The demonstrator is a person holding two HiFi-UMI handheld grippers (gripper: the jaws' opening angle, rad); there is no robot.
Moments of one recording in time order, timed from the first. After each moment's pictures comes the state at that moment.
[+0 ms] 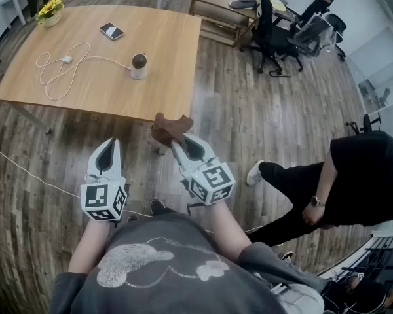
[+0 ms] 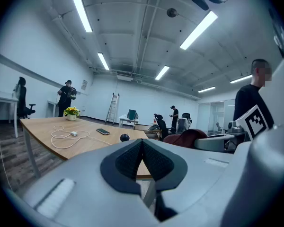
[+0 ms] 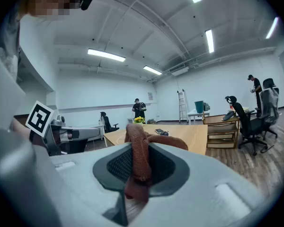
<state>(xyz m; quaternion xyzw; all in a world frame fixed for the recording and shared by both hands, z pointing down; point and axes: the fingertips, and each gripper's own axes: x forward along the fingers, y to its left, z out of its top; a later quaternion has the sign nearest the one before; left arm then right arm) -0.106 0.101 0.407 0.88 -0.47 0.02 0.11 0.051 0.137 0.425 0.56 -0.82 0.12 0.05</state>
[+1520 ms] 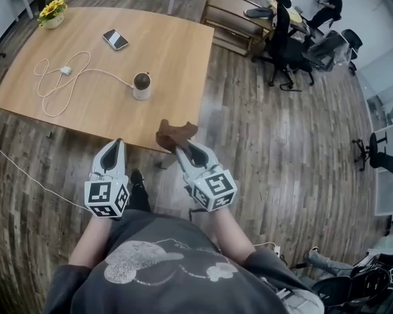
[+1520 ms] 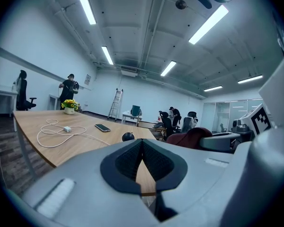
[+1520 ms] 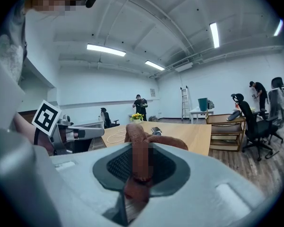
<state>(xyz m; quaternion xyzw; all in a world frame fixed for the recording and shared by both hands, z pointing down) -0.065 -0.014 0.446 0.87 -0.47 0.03 0.14 0.091 0.031 0.452 0.55 -0.83 0.12 0.07</state>
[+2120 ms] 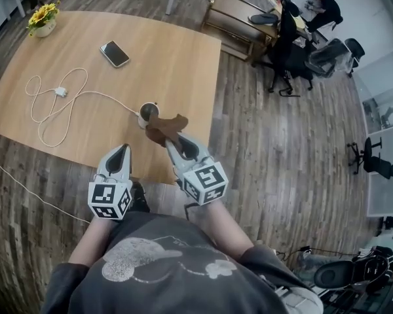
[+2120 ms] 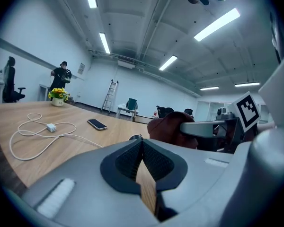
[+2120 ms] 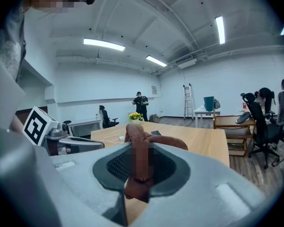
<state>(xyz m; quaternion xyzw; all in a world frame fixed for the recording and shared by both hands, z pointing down) -0.059 -0.129 0.469 0.89 -0.42 0.05 0.18 0.056 -0.122 0.444 0.54 -0.83 0.12 0.09</state>
